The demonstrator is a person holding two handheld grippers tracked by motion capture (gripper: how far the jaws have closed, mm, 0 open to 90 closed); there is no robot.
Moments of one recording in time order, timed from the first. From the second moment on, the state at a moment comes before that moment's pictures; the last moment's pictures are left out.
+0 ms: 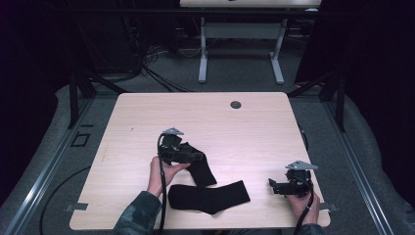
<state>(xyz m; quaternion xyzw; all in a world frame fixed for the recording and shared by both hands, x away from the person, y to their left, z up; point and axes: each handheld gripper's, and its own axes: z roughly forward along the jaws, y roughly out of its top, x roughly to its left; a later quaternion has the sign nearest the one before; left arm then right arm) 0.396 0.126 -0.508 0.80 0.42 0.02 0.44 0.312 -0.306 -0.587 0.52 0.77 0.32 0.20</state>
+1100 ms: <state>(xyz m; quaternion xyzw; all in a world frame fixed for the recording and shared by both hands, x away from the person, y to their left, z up) 0.454 0.134 -0.559 0.85 0.46 0.09 0.26 0.347 -0.101 -0.561 0.37 0.88 0.30 0.05</state>
